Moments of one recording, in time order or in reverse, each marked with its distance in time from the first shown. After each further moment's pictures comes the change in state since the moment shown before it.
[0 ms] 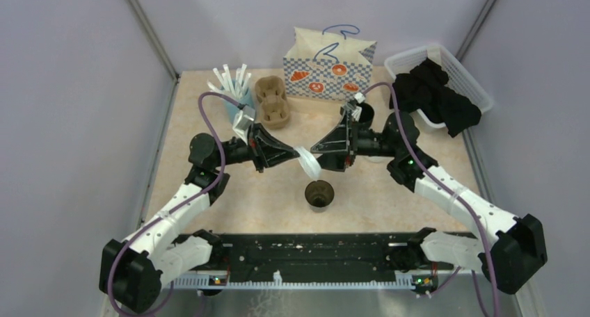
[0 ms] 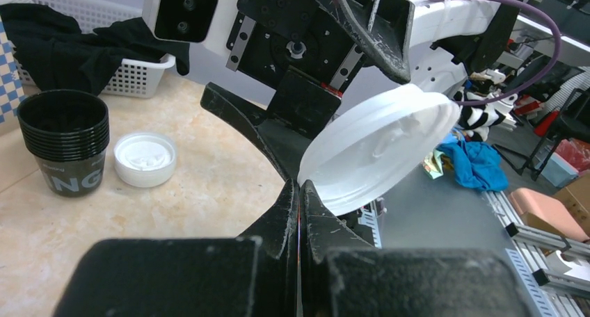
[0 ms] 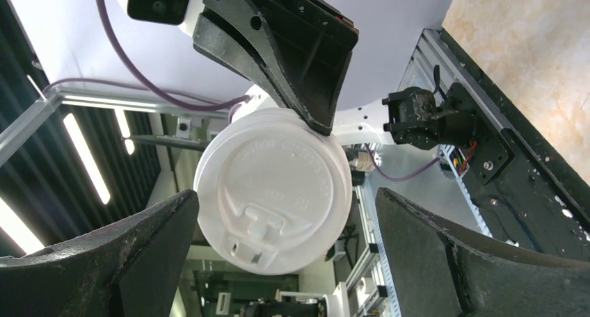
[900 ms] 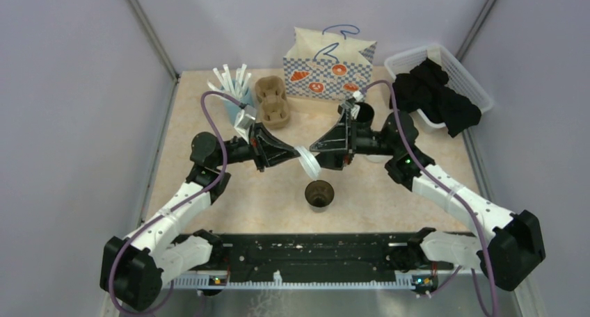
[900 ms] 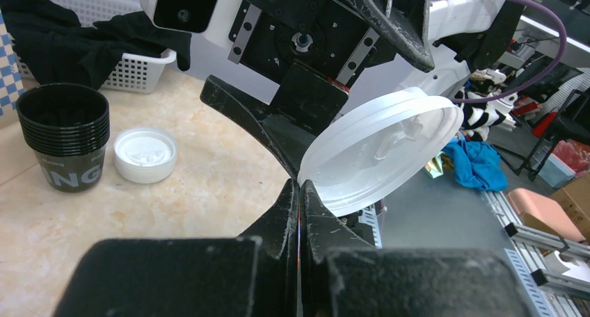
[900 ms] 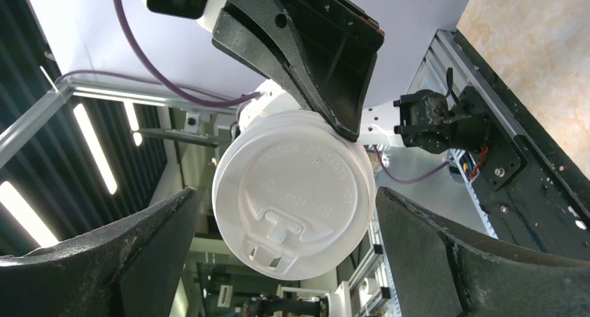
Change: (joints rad) left arm 0.000 0.018 0.000 0.003 0.003 0.000; right arm 0.010 0.024 0.000 0.071 -0.008 0.032
